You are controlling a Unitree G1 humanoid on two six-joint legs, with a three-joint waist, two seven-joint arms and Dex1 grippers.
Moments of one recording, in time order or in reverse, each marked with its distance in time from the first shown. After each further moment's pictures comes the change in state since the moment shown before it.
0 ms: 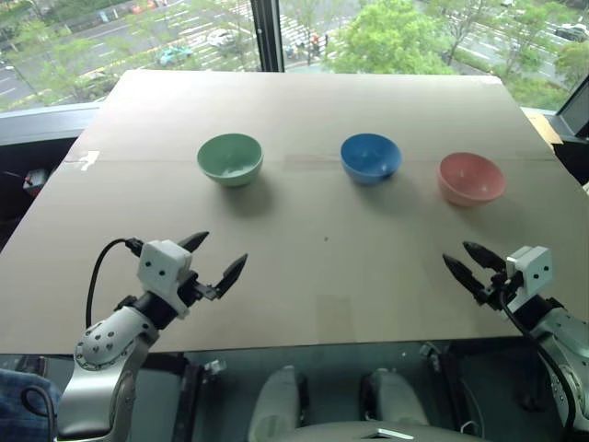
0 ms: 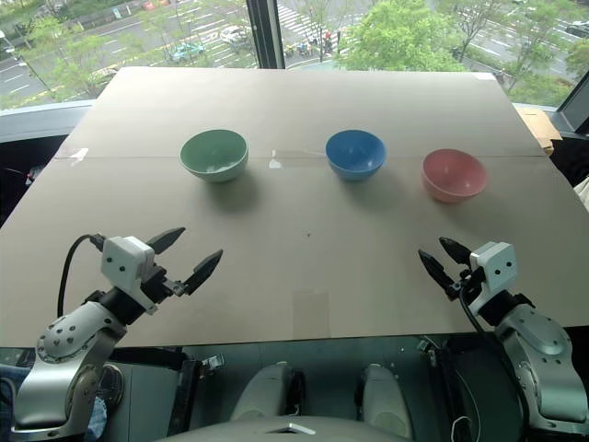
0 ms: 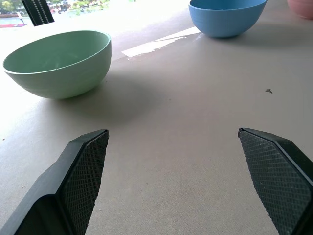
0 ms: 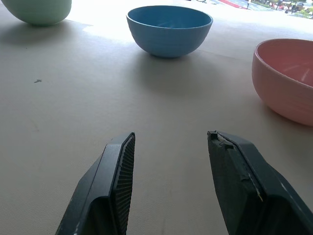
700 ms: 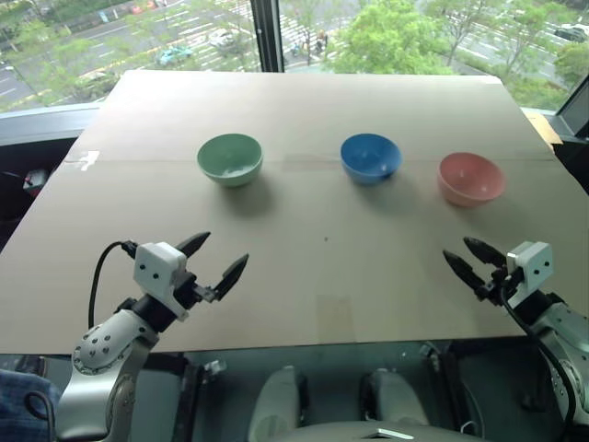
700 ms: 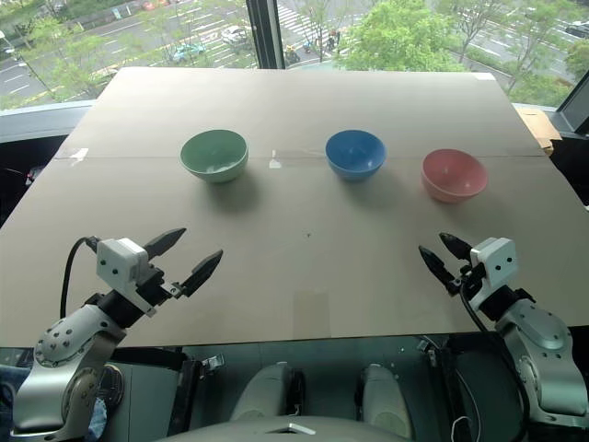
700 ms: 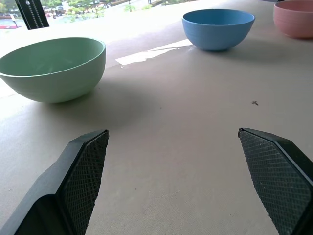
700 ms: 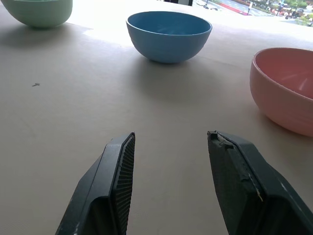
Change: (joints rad) left arm 0.013 -0.014 0.012 -0.001 -0.061 -0.019 -0.031; right arm -0.031 -0.014 0.000 0.023 -0.002 -0.010 0.009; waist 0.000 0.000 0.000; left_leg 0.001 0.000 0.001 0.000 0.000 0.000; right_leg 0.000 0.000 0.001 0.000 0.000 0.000
